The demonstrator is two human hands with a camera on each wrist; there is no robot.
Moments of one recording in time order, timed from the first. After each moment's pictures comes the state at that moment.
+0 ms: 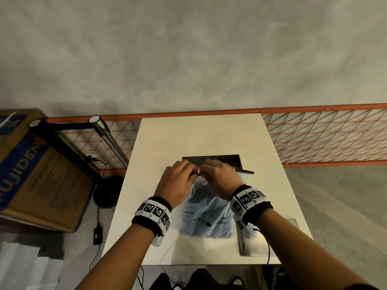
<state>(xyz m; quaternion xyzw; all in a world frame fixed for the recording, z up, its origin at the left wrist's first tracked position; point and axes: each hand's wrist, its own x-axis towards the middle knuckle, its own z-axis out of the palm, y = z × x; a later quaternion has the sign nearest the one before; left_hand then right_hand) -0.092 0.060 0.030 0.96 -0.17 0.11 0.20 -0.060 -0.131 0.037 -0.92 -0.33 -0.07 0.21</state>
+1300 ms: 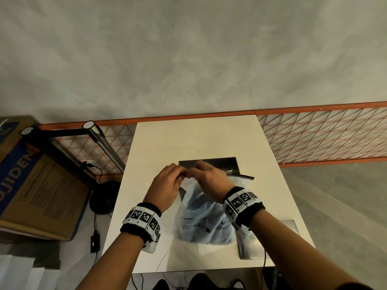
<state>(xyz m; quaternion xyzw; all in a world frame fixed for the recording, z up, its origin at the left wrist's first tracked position) -0.091 0.080 0.032 0.93 -0.15 0.10 0.32 -0.057 -0.116 0.040 -0.91 -0.35 -0.05 0.23</state>
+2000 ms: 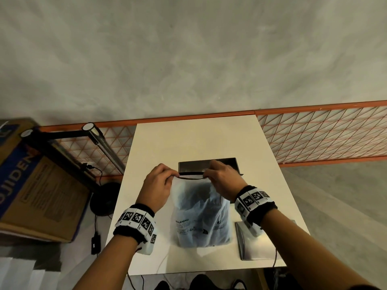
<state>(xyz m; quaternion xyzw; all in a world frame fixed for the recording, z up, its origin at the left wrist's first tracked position) -0.087 0.101 0.028 0.93 -0.10 0.13 0.32 -0.047 -0.151 0.034 -0.93 -0.32 -0.05 0.18</state>
